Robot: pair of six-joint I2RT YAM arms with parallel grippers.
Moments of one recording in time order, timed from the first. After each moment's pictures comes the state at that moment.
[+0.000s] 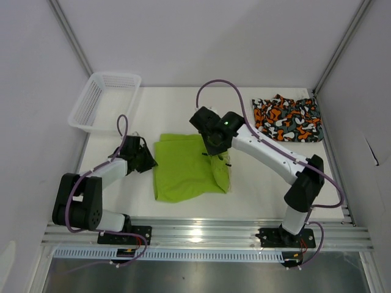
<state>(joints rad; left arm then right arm) -0.13 1.39 0.60 -0.18 0.09 -0.60 0.88 1.74 1.73 -1.15 0.30 0.46</state>
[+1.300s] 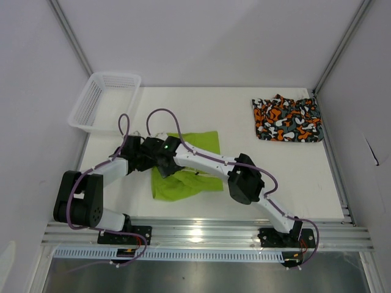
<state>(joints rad) -0.13 1.42 0.60 -0.12 0.09 -0.57 1.13 2.38 2.26 -1.18 0.40 0.55</state>
